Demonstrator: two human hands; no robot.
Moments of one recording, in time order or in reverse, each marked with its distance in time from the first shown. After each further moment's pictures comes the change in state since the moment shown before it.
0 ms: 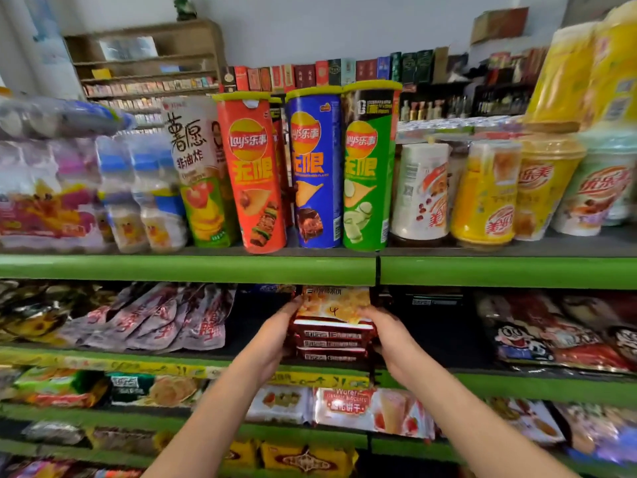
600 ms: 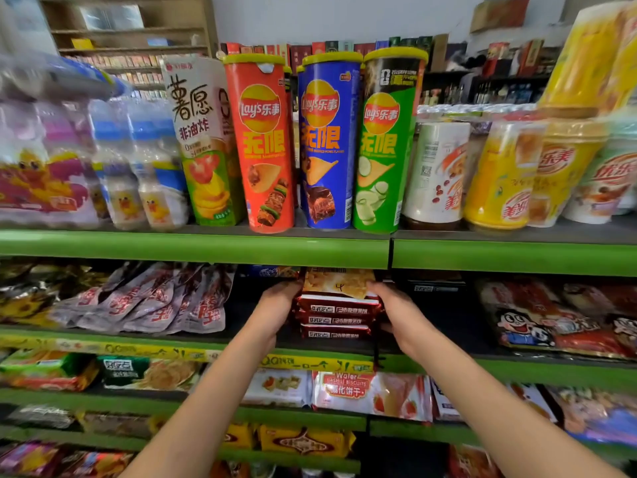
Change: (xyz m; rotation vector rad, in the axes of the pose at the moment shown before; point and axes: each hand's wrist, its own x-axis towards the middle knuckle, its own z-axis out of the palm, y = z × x) left_hand 0.011 0.007 -0.008 0.126 0.090 0.099; right_hand 0.015 -0.006 -0.004 -0.060 0.075 -0.055
